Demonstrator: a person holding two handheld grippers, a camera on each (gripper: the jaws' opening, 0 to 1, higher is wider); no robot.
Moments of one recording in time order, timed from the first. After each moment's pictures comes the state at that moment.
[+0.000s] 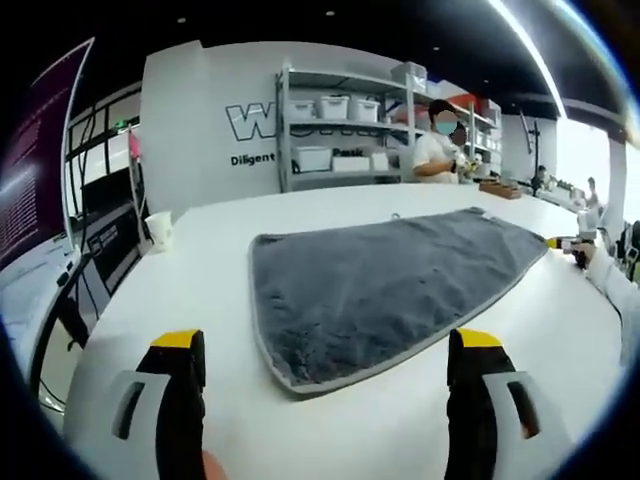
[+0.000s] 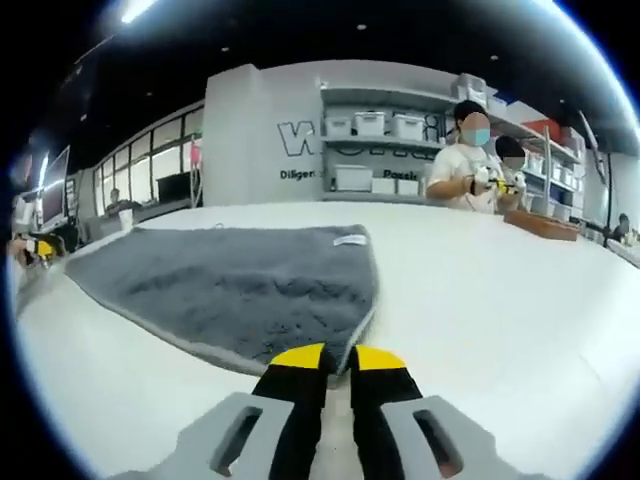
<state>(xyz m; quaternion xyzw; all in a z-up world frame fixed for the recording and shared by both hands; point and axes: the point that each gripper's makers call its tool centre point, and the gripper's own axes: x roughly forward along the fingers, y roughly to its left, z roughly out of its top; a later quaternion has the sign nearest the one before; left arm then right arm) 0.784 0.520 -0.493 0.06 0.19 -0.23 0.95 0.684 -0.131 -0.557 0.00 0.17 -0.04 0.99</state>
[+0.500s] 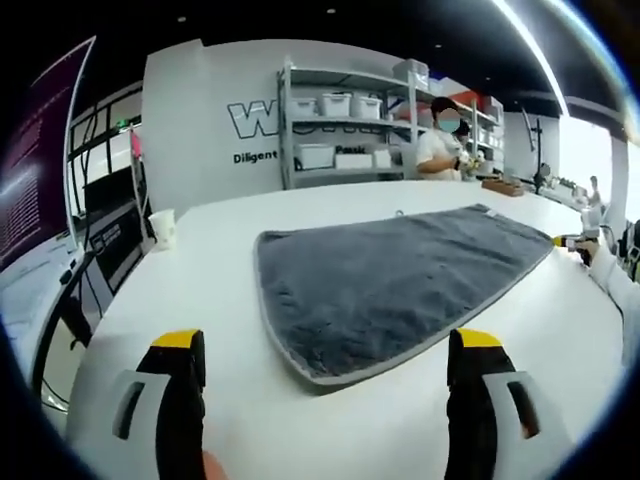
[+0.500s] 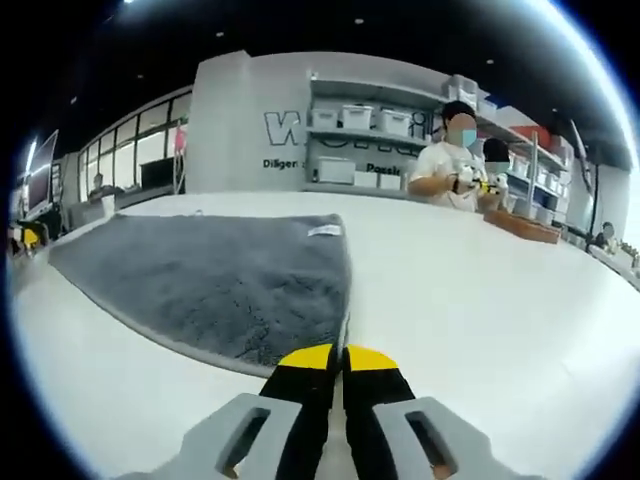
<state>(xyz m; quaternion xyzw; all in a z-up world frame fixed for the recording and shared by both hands) 0.784 0.526 -0.496 0.06 0.19 -0.22 0.95 0.670 -0.147 -0.560 -0.01 0.19 -0.08 0.98</state>
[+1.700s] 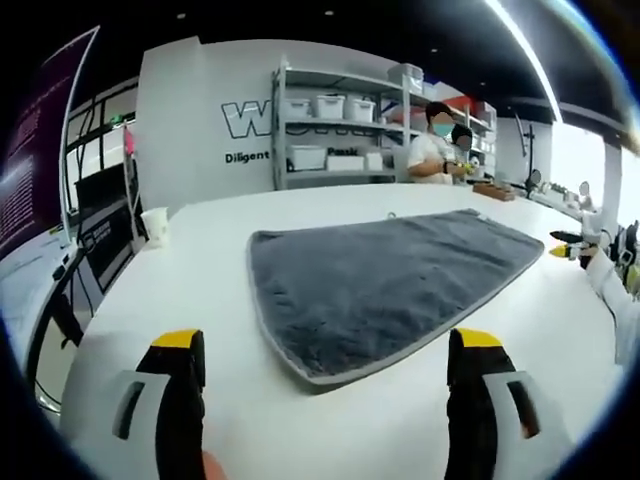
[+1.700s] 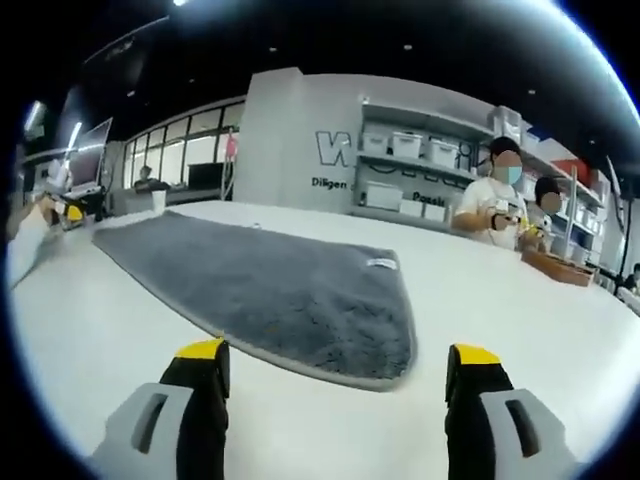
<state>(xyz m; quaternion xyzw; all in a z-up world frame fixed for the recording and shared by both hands) 0.783 0.526 -0.497 0.05 0.19 -0.24 0.95 0.657 -0.085 -0.535 -0.06 0.15 0.03 0.99</state>
